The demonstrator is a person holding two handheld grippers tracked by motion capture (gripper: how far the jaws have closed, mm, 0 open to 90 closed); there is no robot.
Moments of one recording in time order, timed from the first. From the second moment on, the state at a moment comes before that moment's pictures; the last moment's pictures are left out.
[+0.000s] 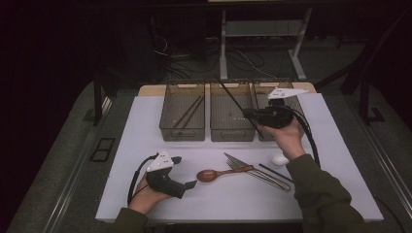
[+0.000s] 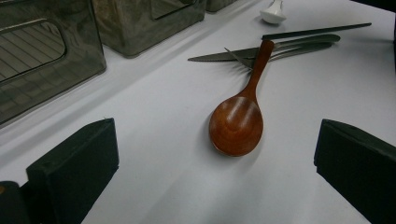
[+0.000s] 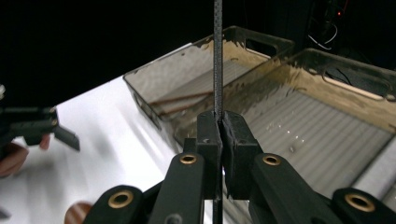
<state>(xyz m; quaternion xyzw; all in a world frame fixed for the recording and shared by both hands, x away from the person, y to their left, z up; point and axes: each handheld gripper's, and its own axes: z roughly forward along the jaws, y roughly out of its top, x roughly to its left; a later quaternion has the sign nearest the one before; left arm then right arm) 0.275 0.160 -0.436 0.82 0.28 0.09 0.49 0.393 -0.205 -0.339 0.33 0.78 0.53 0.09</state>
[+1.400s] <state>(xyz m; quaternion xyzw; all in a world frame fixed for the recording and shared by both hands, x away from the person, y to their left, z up) 0.274 0.160 -0.432 0.82 0.27 0.09 0.50 0.476 -0.029 -0.359 0.34 0.80 0.49 0.07</state>
